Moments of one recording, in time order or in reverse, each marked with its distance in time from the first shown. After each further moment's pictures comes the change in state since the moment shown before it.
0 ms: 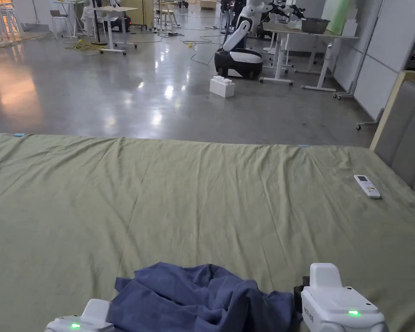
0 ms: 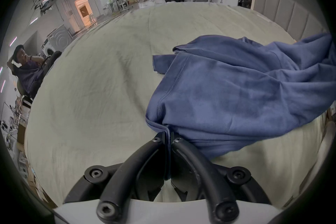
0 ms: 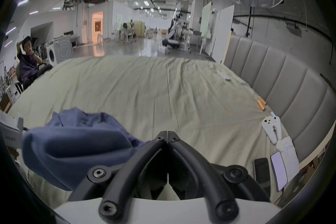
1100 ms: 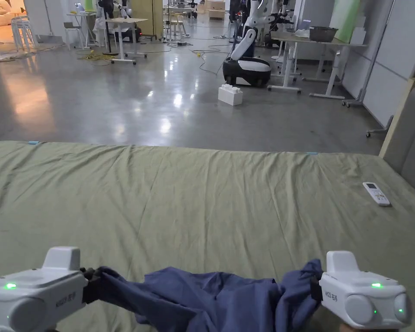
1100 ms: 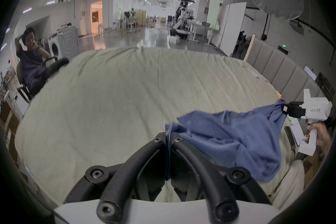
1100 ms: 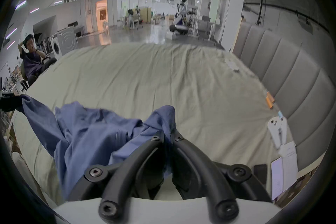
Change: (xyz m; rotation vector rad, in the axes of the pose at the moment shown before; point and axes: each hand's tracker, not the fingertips) left arm -0.068 0.065 0.134 0.328 -0.086 0.163; right arm 0.033 0.043 0.008 -0.015 0.067 0.025
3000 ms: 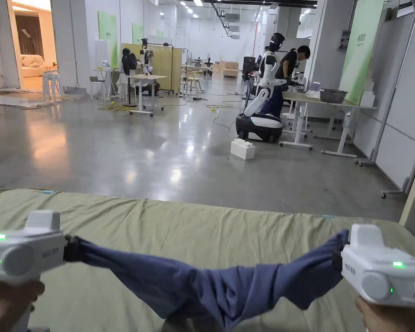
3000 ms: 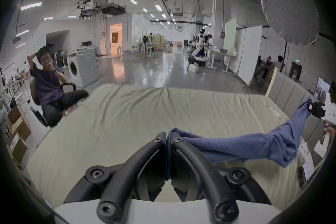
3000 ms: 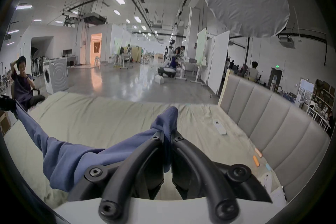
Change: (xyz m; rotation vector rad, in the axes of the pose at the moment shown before) left arm -0.072 0.149 -0.032 0.159 0.155 0.057; right arm 0.007 0.148 -0.030 0.273 -0.115 -0.018
